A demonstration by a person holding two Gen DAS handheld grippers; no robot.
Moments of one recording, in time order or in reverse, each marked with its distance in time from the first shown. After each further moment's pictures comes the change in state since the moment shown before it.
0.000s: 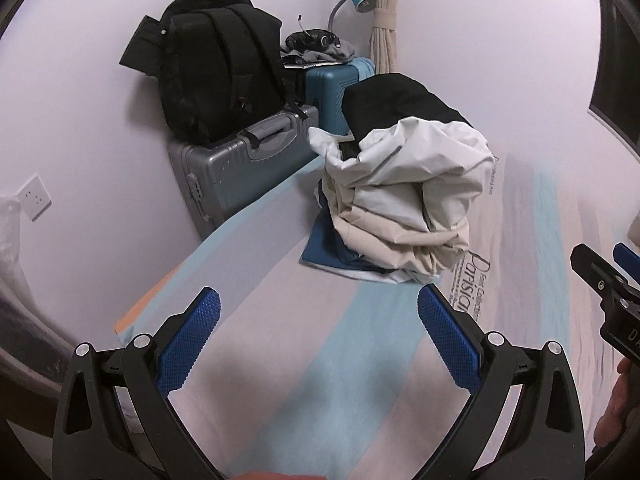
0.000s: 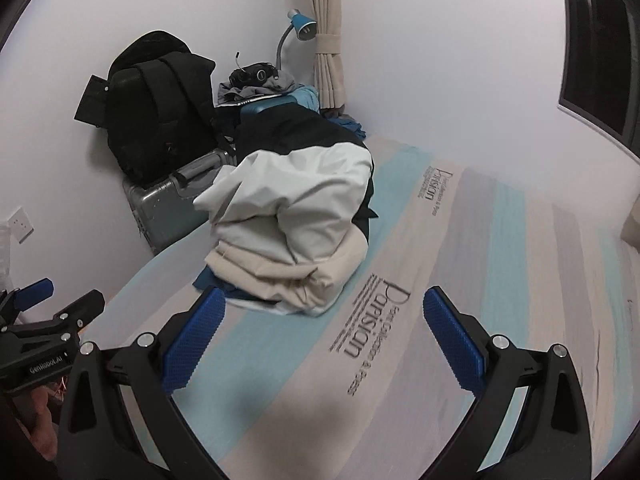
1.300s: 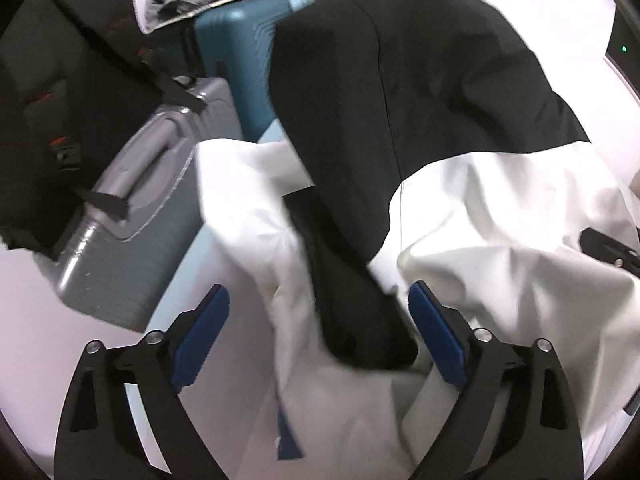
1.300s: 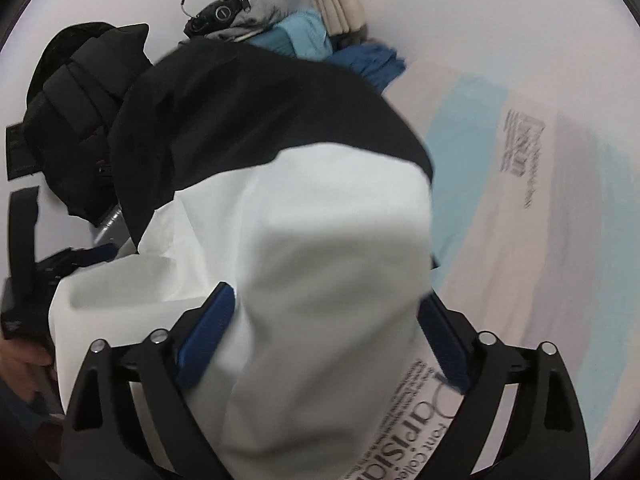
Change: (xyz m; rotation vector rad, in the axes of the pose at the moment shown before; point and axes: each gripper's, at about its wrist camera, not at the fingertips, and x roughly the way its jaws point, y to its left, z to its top) left arm 0.306 -0.039 0.209 0.217 0.248 -0.139; right arm 0.328 -0.072 0.138 0.082 0.253 0.220
